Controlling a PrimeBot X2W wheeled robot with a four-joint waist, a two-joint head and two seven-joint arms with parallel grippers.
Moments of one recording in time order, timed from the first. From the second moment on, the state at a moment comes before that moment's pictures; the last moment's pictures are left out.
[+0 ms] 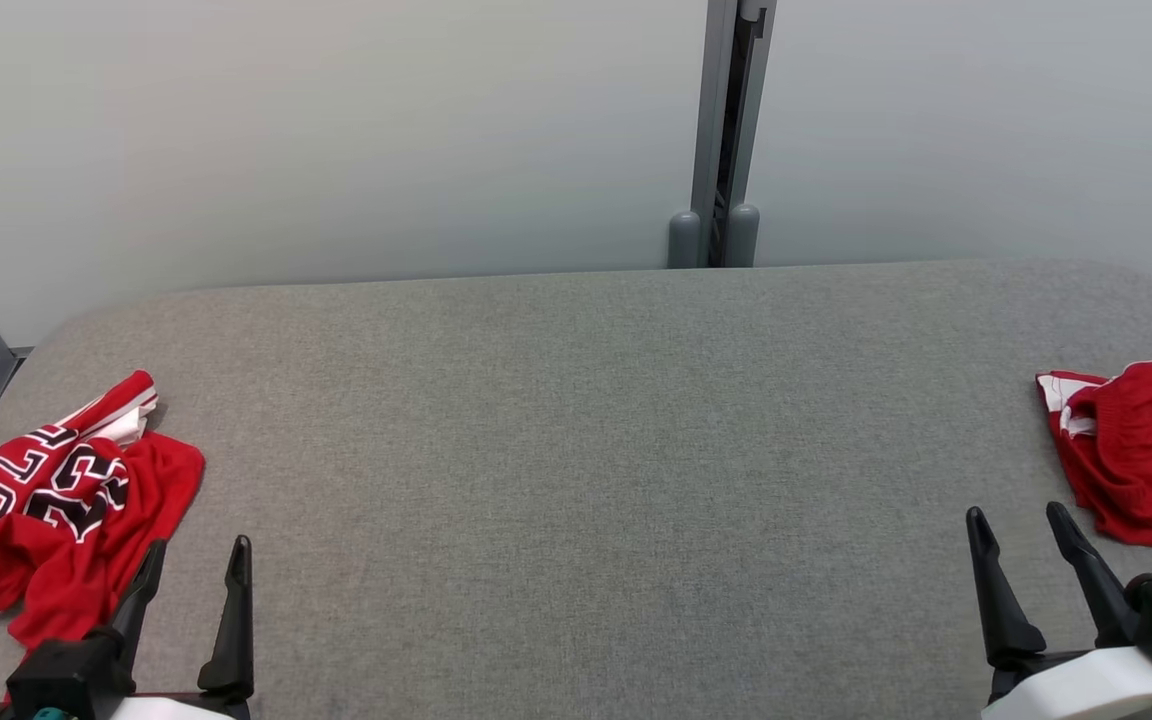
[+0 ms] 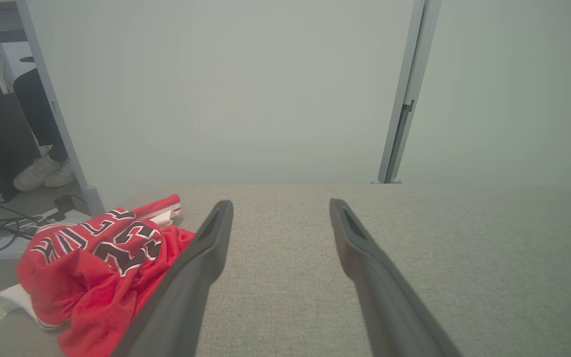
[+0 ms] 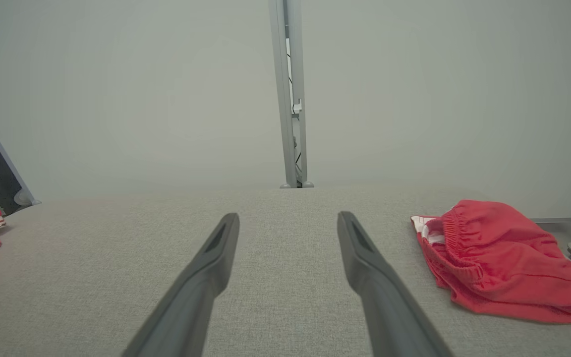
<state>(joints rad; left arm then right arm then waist) 0.14 0.29 -0.11 0.00 -0.39 0.11 -0.14 0.09 -0.05 -0.05 -0.01 0.18 0.13 -0.04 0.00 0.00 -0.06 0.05</state>
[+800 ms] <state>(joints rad) 0.07 0.31 -0.10 0.02 -0.41 0.10 -0.17 0.07 -0.05 0.03 -0.03 0.20 0.13 -0.04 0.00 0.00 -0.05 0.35</state>
